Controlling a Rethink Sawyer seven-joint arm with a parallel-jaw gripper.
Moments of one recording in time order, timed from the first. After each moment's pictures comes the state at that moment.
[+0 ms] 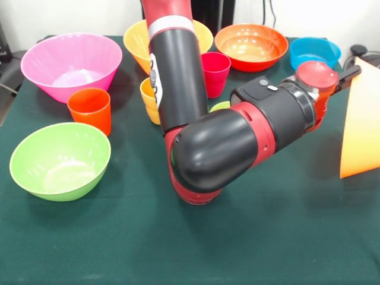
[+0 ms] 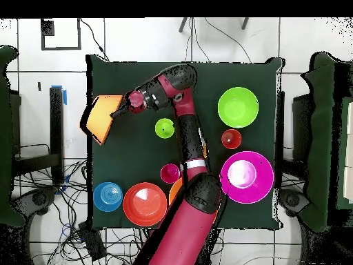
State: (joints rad) arm -0.54 0.38 1.35 0.63 -0.08 1.96 1.45
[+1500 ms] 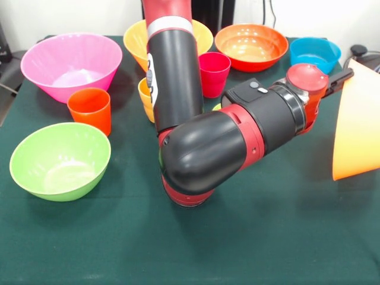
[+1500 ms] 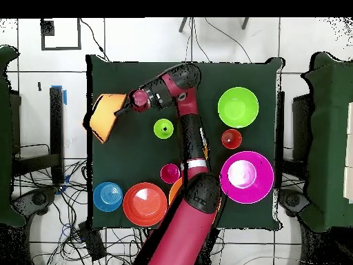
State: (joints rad) arm -0.54 0.38 1.35 0.59 -0.08 1.99 1.45
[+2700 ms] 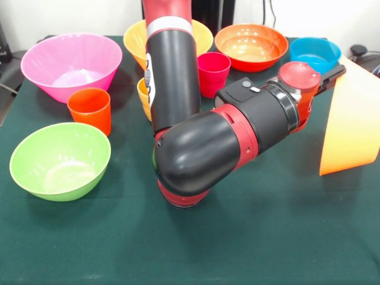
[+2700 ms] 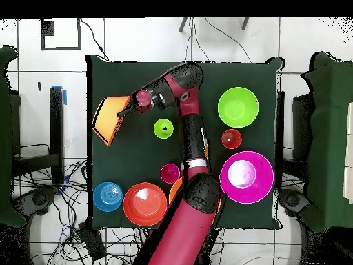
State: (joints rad) arm -0.53 0.39 1.35 0.57 -0.08 2.03 1.45
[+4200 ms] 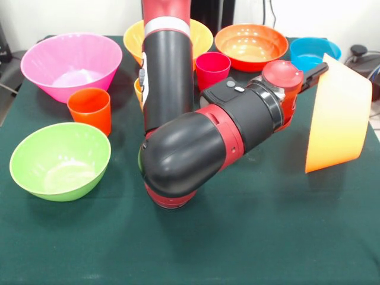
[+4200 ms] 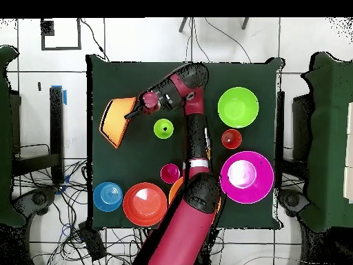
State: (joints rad) arm -0.53 0.39 1.36 0.51 -0.10 2.13 1.45
